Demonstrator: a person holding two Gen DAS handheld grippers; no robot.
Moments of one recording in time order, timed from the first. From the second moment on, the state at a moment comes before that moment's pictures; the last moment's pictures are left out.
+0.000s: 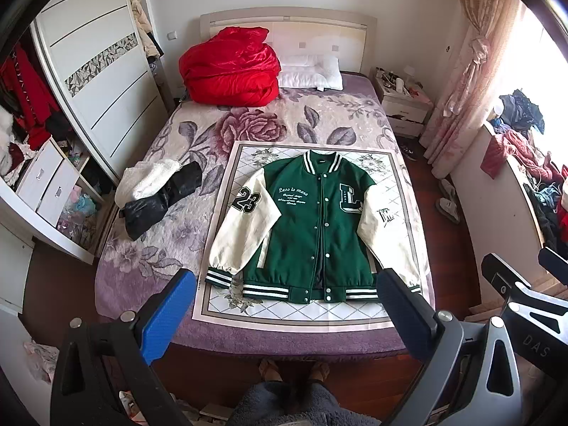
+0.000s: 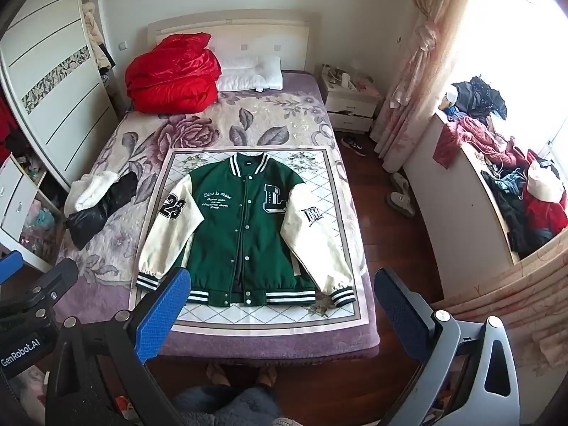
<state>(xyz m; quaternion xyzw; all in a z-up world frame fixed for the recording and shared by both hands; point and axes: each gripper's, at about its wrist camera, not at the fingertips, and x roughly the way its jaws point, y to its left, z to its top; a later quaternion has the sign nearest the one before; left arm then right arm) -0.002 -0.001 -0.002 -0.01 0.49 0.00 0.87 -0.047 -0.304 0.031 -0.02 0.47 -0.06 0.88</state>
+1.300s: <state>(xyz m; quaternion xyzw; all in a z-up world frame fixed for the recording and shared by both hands) -0.003 -0.016 0.022 -0.01 0.48 0.00 0.88 -0.048 -0.304 0.059 -0.02 0.46 -0.05 0.89</state>
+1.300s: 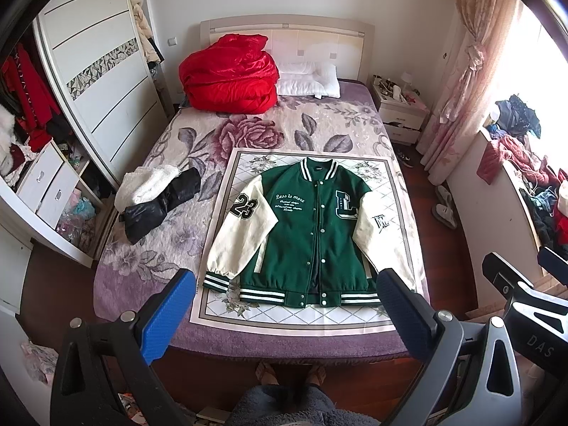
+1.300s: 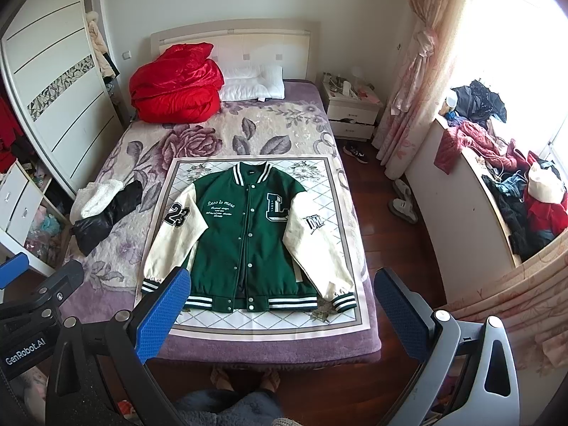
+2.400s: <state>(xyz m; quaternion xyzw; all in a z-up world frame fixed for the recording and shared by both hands) -0.007 -0.014 0.021 -0.02 0.48 0.00 0.88 -0.057 -0.301 0.069 -0.02 0.45 -0.05 0.89</state>
